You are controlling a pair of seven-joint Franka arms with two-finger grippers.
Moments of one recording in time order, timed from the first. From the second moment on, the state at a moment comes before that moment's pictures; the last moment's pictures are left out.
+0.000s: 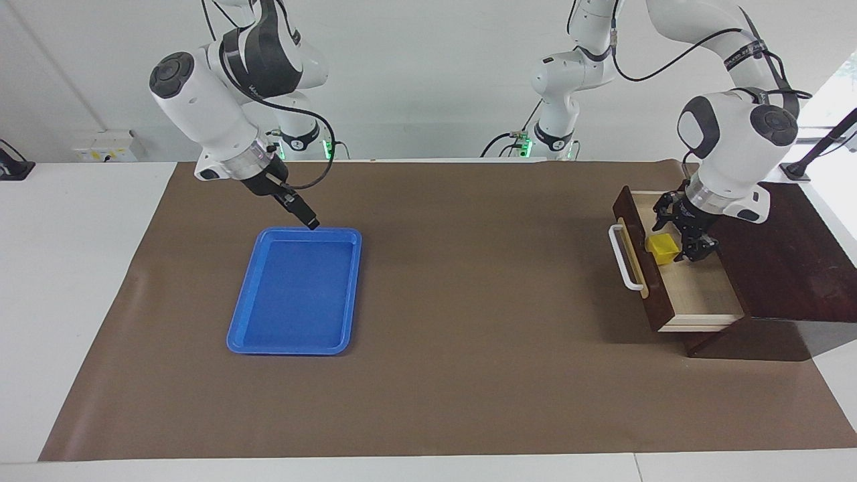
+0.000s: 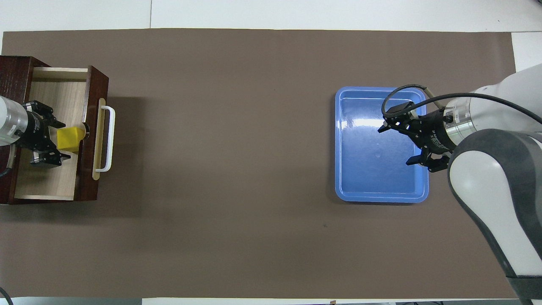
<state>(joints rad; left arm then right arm) 0.16 0.07 -0.11 -1.94 0.06 1.98 -1.72 0.07 -0.02 0.05 -1.89 0.29 1.83 0.87</state>
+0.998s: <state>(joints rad) 0.16 0.06 -0.13 -1.79 0.05 1.84 -1.72 0.08 -0.02 0.05 -1.89 0.35 1.85 0.92</state>
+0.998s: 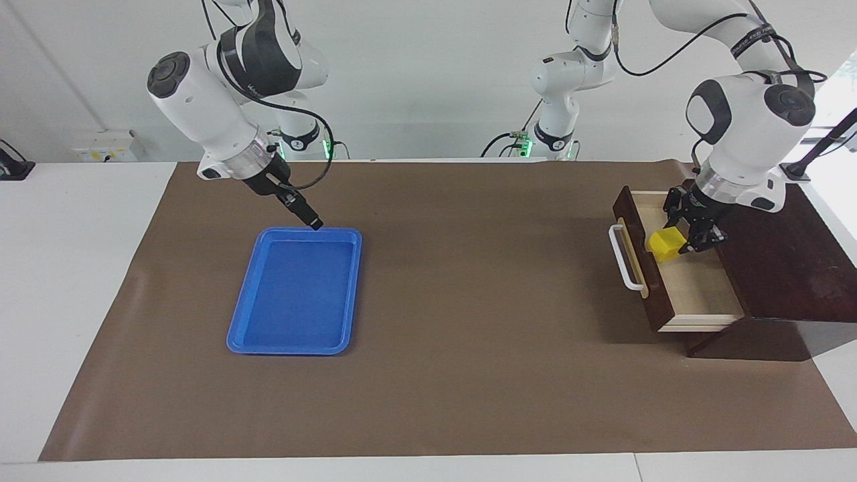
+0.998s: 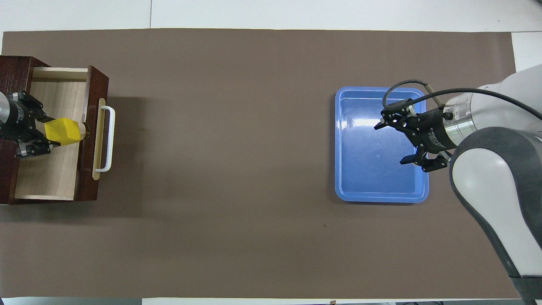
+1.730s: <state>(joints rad) -0.11 0.24 -0.14 -1.34 -0.01 1.53 -1.72 0.19 -0.01 0.05 -1.89 0.40 1.95 1.13</state>
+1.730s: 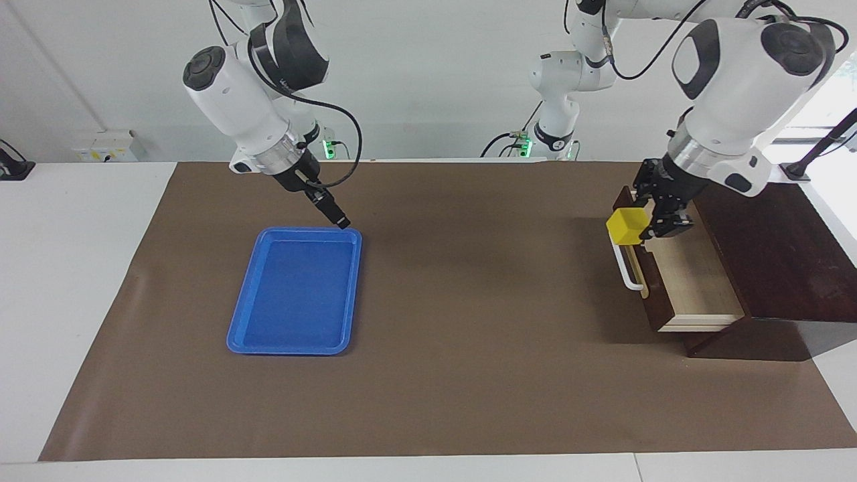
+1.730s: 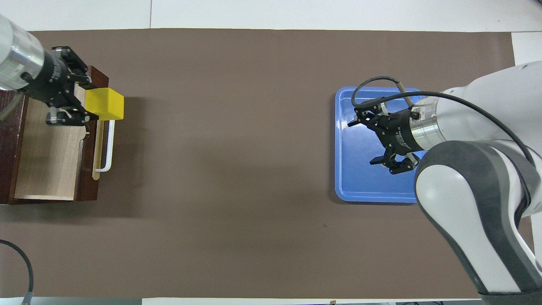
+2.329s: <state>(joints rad) -0.42 0.32 -0.13 -1.29 -0.01 1.54 -1.91 0.36 0.05 0.05 -1.89 0.50 2.12 1.42</state>
